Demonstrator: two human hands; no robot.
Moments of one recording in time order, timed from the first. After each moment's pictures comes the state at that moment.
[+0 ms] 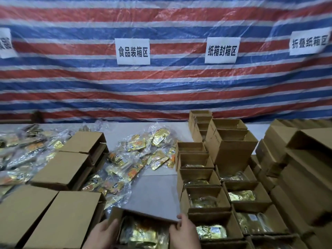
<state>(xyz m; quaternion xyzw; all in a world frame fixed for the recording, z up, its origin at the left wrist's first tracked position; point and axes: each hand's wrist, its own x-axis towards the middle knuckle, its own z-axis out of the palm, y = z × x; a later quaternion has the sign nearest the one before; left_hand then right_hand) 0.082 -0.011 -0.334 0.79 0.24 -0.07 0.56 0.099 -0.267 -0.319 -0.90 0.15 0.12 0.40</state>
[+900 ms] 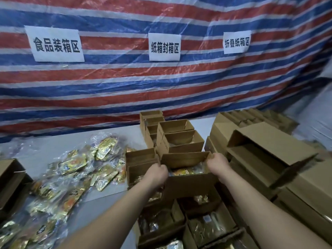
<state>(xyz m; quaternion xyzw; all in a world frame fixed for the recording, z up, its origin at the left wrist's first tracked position) 0.289 -0.321 -0.206 0.78 0.03 -0.26 0.57 0.268 -0.529 -0.187 -0.87 0.31 -0.02 0.38</state>
